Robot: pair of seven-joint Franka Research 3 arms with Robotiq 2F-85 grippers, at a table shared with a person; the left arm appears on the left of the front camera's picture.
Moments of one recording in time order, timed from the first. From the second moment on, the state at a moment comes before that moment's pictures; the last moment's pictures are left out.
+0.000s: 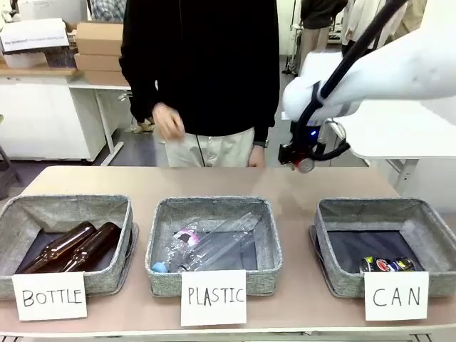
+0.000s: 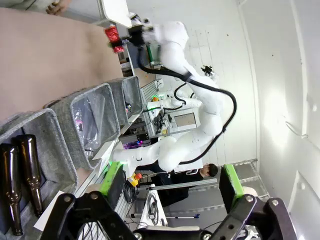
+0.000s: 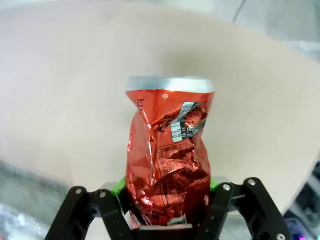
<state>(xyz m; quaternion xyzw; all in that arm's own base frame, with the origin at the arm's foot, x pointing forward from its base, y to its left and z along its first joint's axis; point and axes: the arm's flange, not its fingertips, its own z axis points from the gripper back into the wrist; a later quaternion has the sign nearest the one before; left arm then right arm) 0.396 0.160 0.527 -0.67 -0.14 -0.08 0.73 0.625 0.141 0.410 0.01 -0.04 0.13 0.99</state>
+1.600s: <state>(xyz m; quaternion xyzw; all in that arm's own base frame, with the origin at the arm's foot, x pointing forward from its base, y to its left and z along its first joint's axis) 0.396 0.160 0.527 -0.67 -0.14 -0.08 0.73 0.351 0.024 0.456 0.04 0.00 0.34 0.94</state>
